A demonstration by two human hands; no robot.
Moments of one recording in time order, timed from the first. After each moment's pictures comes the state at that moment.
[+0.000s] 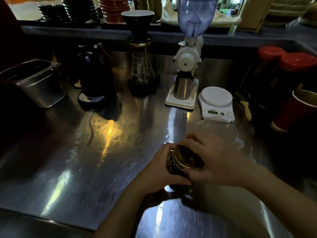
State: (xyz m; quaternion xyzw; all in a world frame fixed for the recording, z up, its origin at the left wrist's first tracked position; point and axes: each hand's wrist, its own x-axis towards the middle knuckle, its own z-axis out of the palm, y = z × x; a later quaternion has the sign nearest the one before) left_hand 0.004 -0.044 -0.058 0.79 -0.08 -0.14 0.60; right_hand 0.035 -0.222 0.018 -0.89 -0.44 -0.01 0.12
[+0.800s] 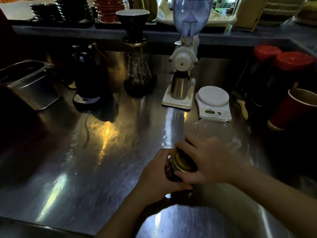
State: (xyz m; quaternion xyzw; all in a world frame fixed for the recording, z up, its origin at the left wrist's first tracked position) left_hand -0.007 -0.051 -0.065 0.83 -0.04 -0.08 0.56; right_hand 0.042 -0.216 0.006 -0.88 -0.46 -0.08 0.10
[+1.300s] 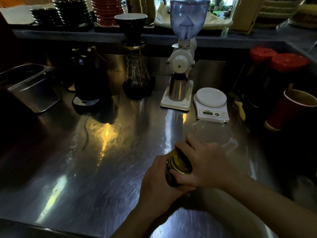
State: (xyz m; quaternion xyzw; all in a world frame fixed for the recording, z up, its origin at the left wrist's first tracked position) left_hand -0.030 -0.071 -0.065 0.83 0.01 0.02 0.56; right_hand 0.026 -0.209 0.002 -0.92 -0.36 -0.10 0.13
